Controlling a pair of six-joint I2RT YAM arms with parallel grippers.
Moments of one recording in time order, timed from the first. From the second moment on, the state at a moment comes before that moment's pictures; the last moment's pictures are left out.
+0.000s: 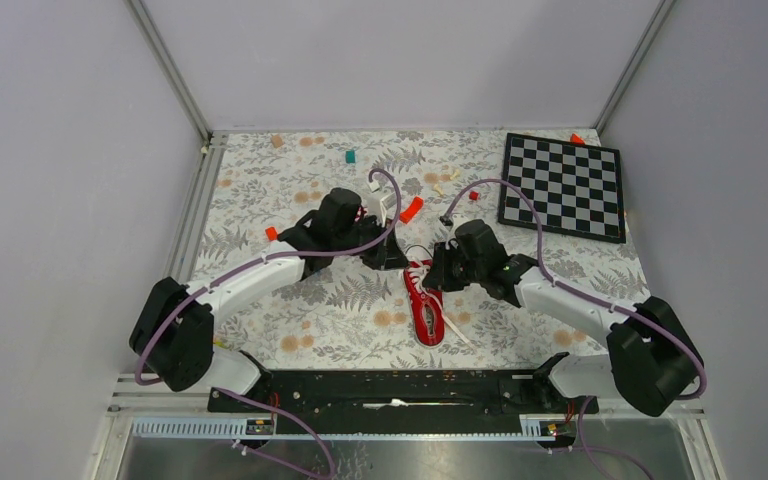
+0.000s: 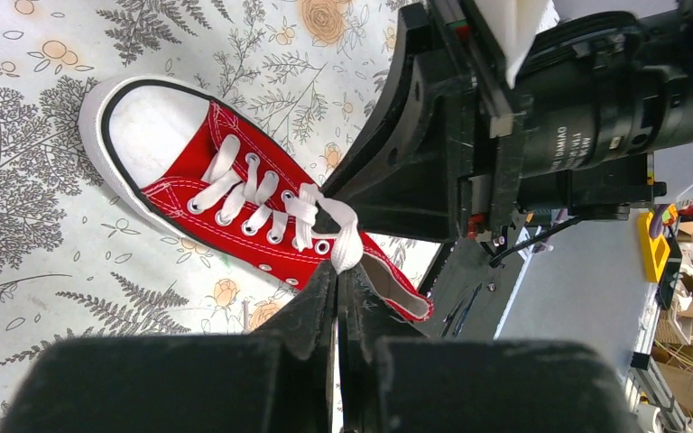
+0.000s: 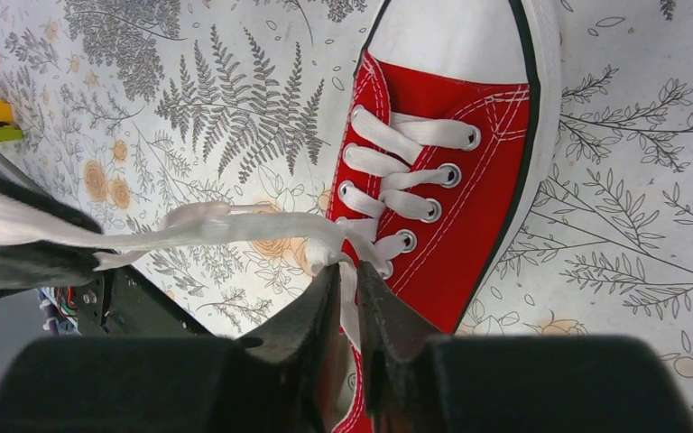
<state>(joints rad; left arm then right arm) -0.67 1.42 0.95 -0.13 0.56 -0.39 0.65 1.32 0.69 -0.15 -0.22 0.54</state>
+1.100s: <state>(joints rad) -0.67 1.43 0.96 -0.17 0.57 -0.38 0.63 1.35 0.69 -0.15 -0.26 0.35</state>
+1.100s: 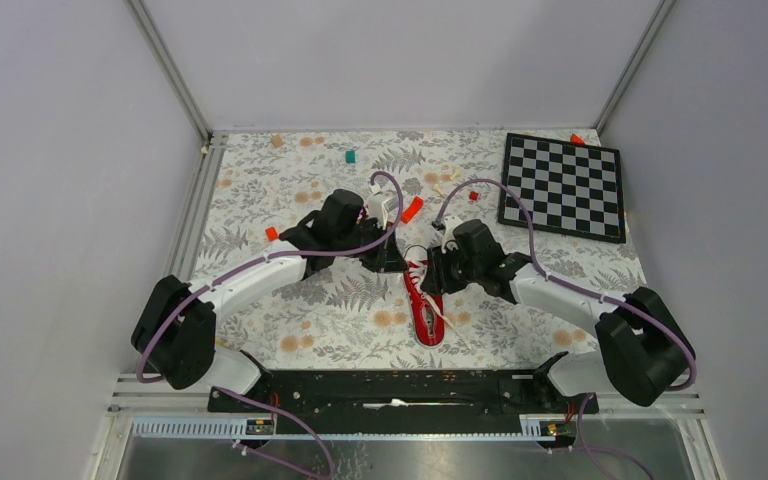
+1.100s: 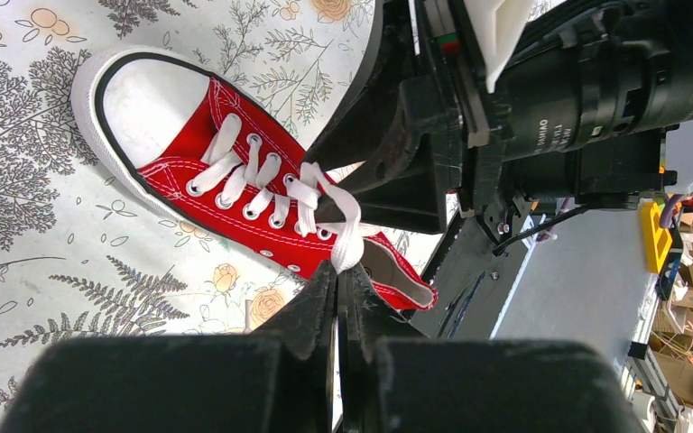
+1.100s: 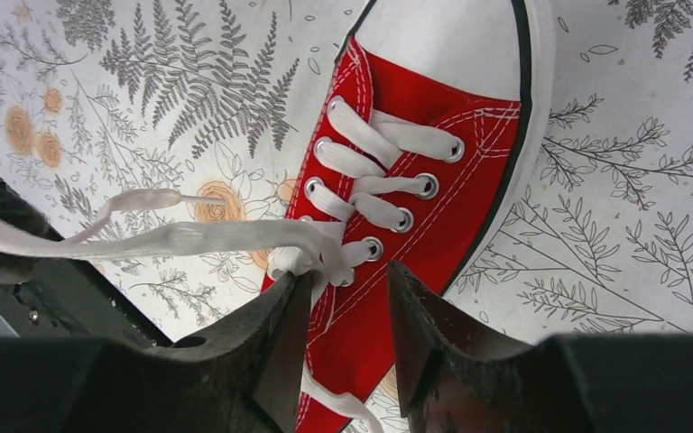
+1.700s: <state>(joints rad) -0.68 1.43 0.96 -0.17 0.57 -0.38 0.62 1.40 0.69 -0.04 -0.30 0.35</state>
